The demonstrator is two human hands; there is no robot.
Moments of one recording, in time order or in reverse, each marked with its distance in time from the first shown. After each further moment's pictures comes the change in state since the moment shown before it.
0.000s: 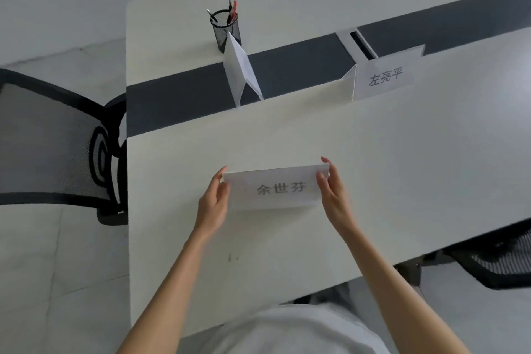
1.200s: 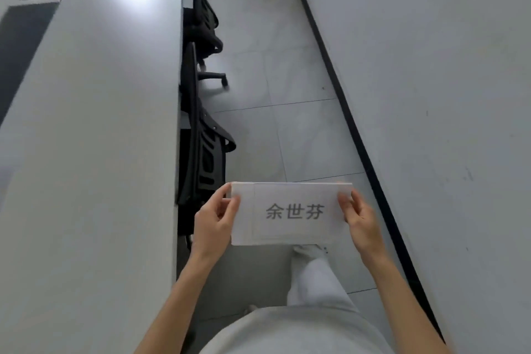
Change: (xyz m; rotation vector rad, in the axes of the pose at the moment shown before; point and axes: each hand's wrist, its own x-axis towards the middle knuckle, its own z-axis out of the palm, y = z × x) left_hand -0.226 0.133 0.308 0.279 -1.215 0.699; right_hand -0.392 0.129 -0.178 0.486 1.392 0.366
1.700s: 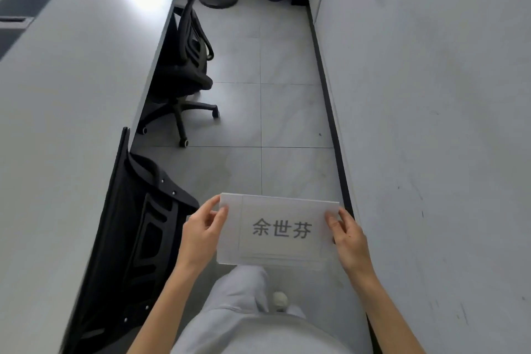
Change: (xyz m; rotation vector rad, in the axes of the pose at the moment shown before) left_hand 0.250 0.101 0.122 -0.025 0.103 -0.121; right_hand 0.290 -0.083 -0.074 -0.156 -0.045 -0.016
